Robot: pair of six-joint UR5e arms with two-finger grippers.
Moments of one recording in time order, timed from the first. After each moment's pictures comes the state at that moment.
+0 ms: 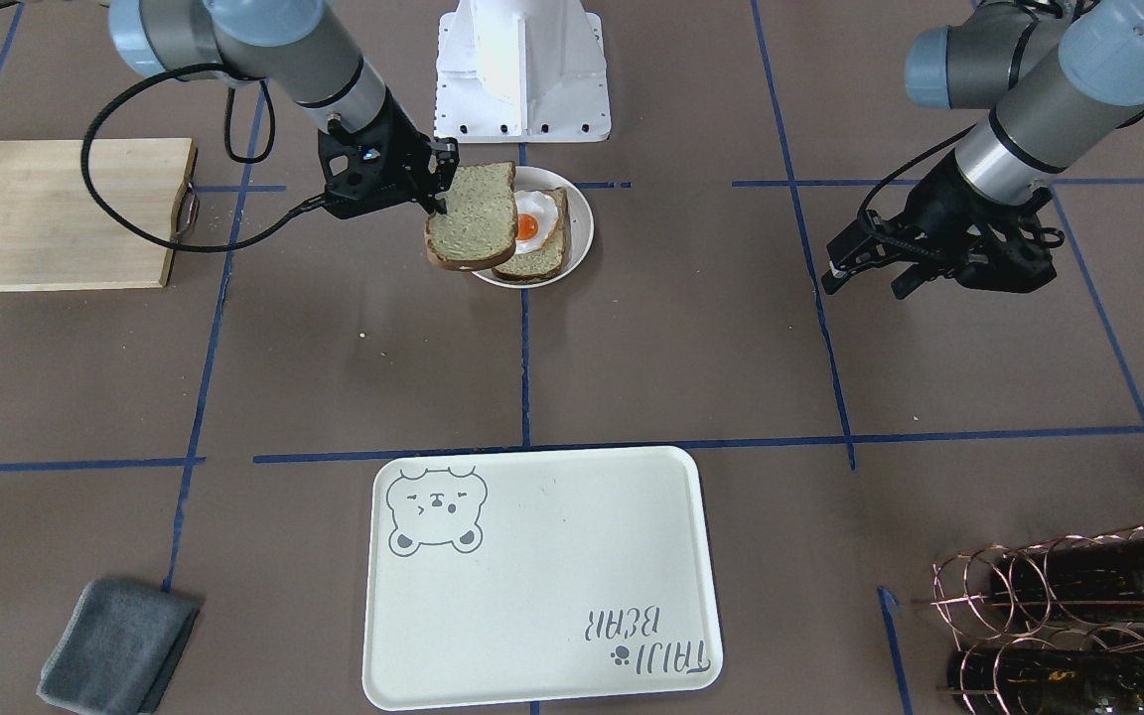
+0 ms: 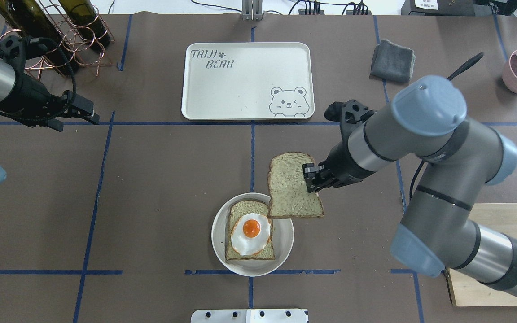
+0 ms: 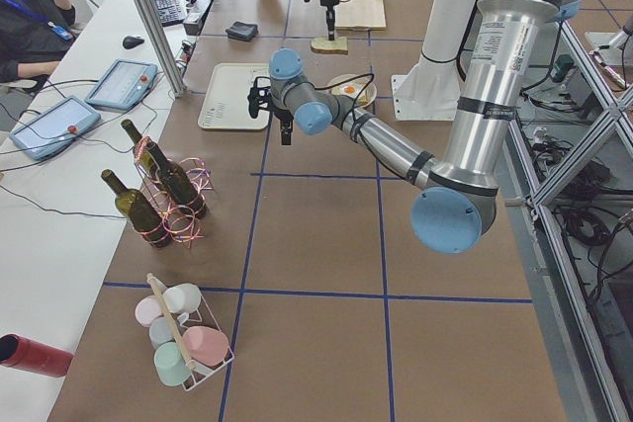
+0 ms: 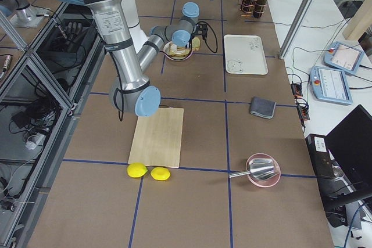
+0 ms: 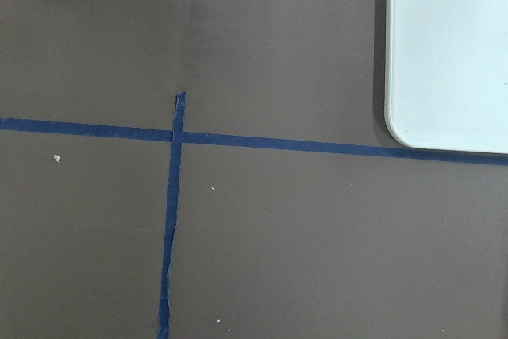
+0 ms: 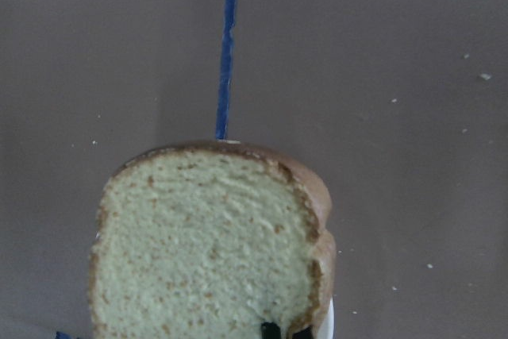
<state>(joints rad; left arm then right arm) -0.95 -1.79 -1.88 -1.93 -2.27 -1.08 0.48 -1.10 1.92 -1.40 2.04 1.24</state>
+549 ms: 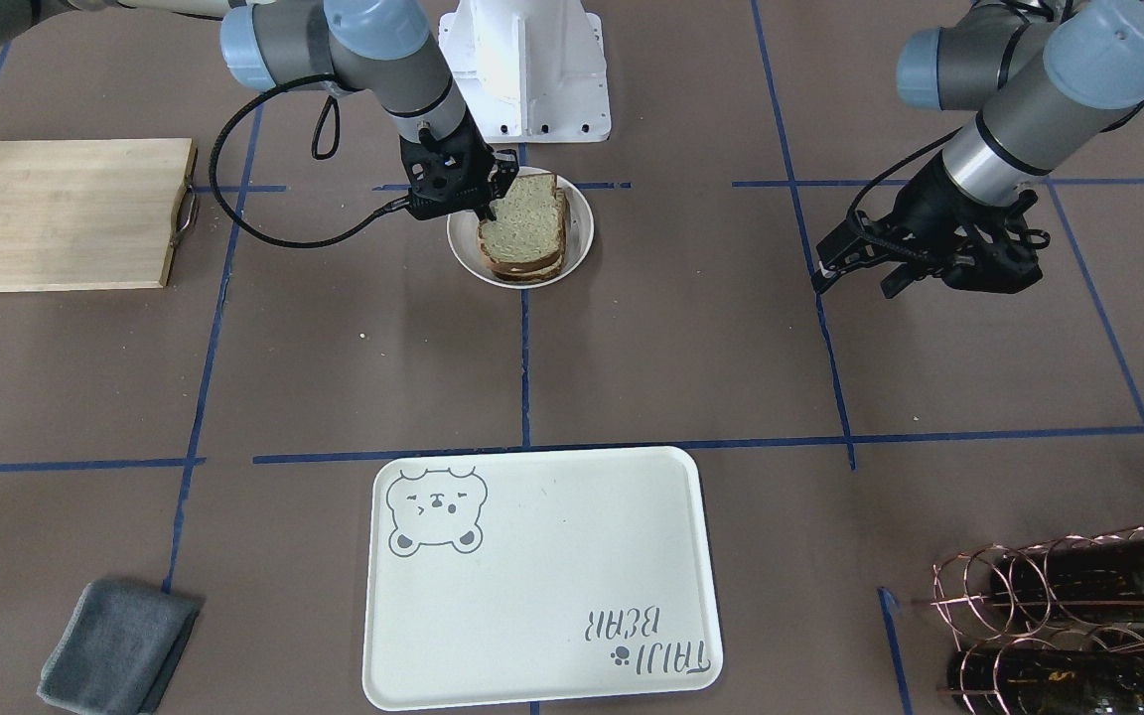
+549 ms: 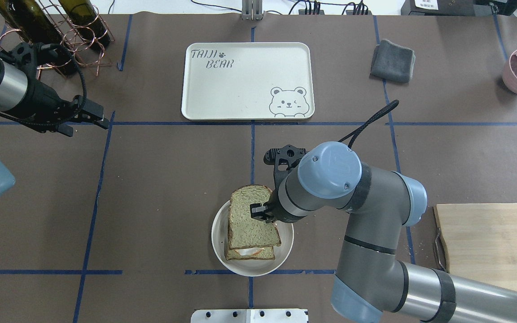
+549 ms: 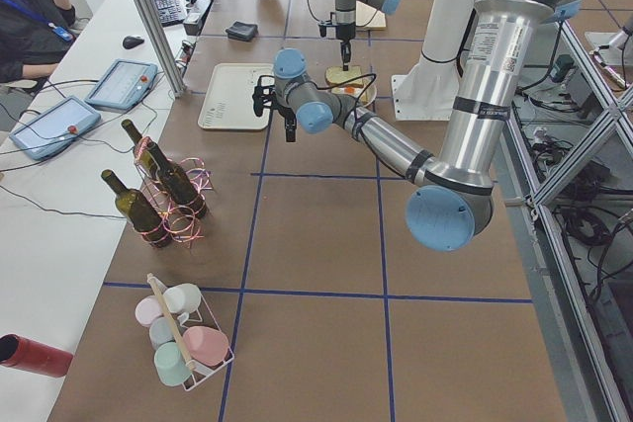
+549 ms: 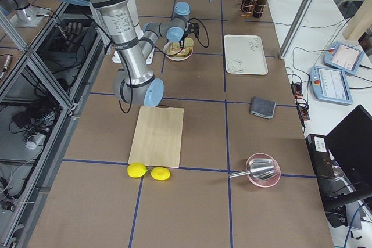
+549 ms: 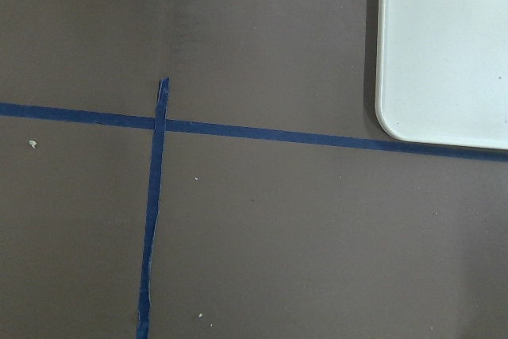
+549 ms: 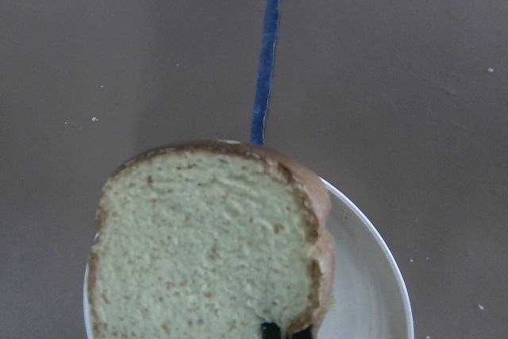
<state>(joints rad) -0.94 -1.79 -1.88 -1.93 -2.27 -1.10 0.39 -1.01 1.82 -1.41 1.92 1.25</state>
